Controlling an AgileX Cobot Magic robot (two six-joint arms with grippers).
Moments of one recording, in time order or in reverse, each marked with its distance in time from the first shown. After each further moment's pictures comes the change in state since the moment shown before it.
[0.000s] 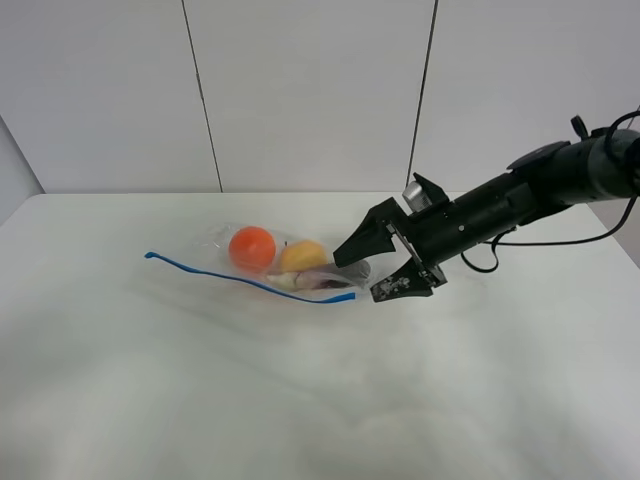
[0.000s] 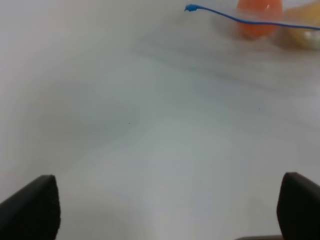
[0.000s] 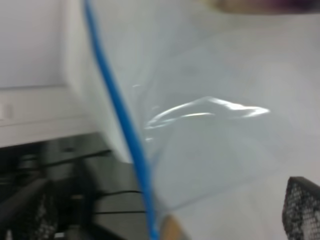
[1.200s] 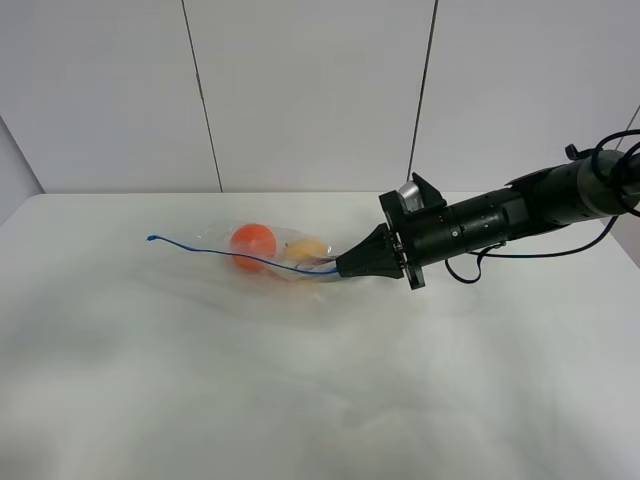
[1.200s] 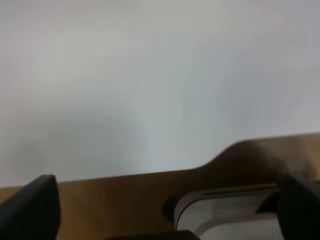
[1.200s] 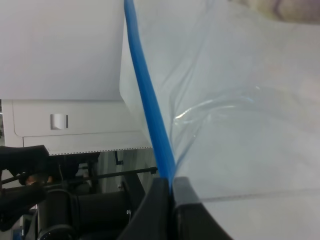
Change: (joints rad) left arm -0.018 0.525 -0.003 0.000 -0.005 -0.002; right arm 0.000 0.051 0.079 0.292 0.078 -0.232
